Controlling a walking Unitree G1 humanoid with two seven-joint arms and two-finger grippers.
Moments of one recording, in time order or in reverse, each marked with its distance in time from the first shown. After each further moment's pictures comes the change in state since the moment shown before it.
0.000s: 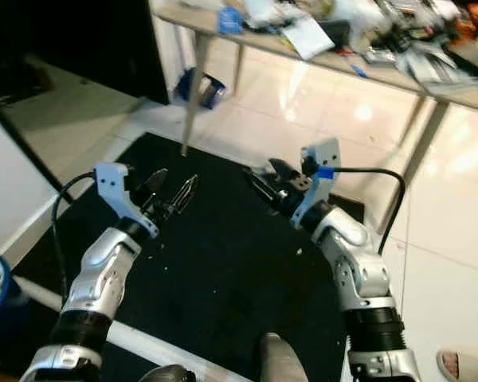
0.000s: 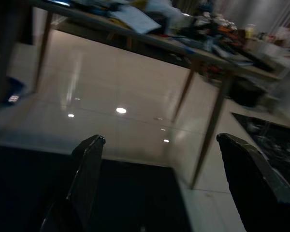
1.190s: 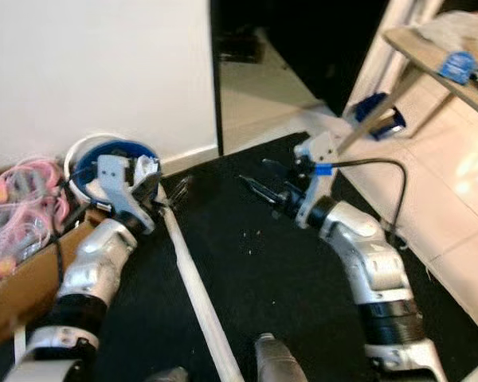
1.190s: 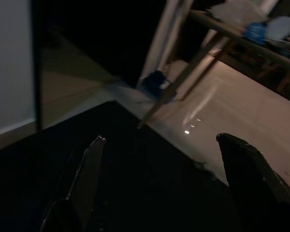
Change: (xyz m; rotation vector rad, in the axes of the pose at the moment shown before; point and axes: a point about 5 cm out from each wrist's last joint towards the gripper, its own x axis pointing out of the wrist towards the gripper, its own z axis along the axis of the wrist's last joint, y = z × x) left arm 0.002 0.029 -0.001 -0.004 0.129 0.062; right arm -0.002 -0.001 0.017 -0.109 0.045 0.120
